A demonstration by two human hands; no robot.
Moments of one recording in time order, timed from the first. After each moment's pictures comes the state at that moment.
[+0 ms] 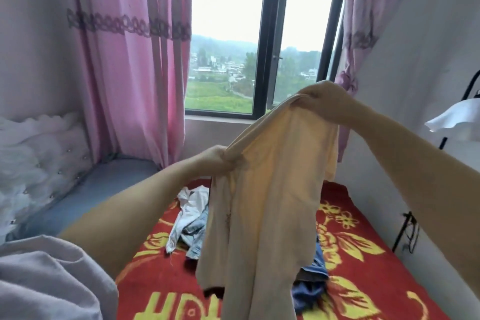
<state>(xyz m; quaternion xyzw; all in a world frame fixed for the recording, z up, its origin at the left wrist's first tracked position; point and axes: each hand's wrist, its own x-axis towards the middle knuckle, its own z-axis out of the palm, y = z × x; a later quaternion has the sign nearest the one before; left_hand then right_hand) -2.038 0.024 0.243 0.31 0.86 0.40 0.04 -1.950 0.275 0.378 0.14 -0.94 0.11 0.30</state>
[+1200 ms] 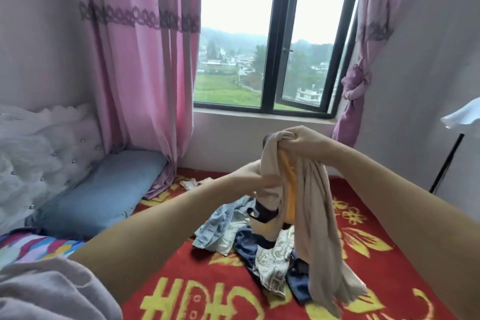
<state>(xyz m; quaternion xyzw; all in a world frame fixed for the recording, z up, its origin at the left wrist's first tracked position) -1.969 0.067 0.220 0.34 0.73 0.55 0.22 -1.955 0.243 0.294 0.13 -0.92 0.38 0.07</state>
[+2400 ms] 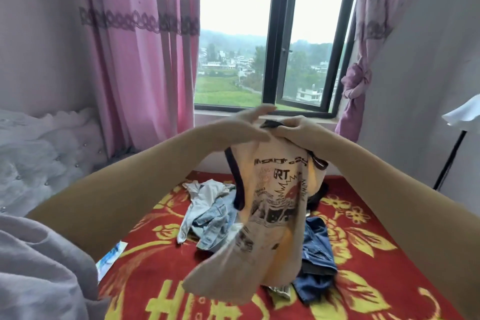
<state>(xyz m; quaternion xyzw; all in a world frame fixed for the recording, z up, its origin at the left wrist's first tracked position) -1.971 0.046 0.323 0.38 0.81 0.44 0.08 -1.944 0.228 0.312 0.07 -0.90 0.43 0.07</state>
